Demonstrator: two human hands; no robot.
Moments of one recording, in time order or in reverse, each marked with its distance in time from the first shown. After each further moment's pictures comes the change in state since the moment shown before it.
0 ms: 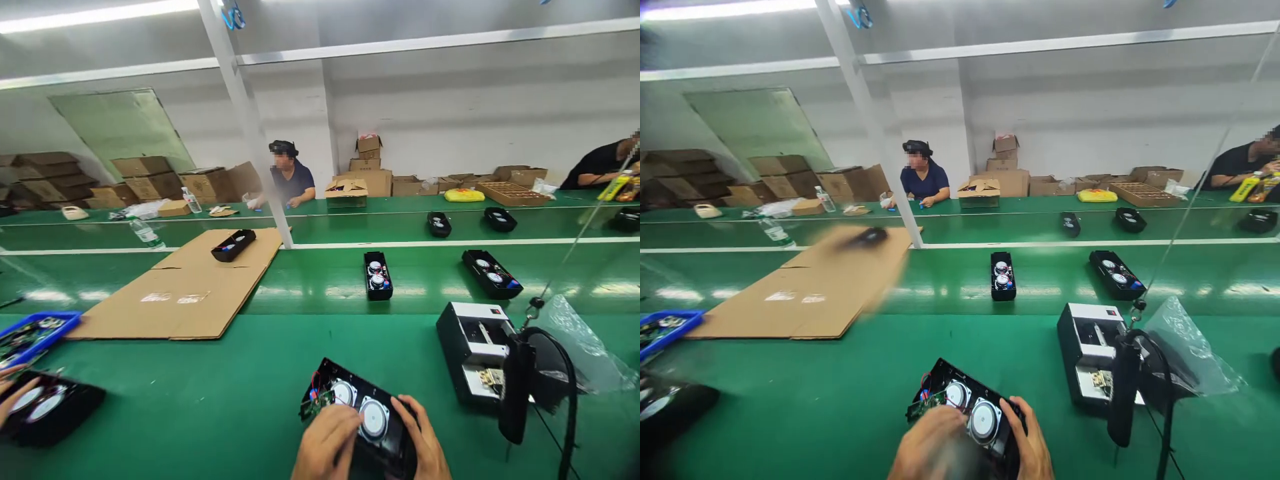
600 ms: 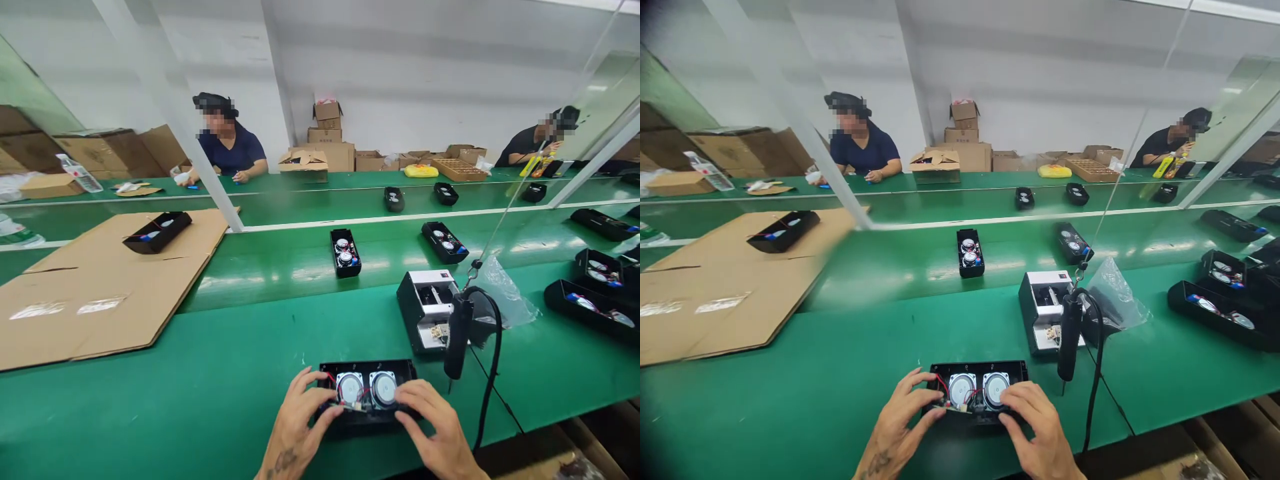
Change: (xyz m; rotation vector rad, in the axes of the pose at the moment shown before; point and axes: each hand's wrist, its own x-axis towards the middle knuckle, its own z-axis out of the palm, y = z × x) left_hand 0.025 0.002 0.002 -0.106 -0.256 -0.095; right_hand -0.009 -0.051 -0.109 -0.063 0.133 -0.123
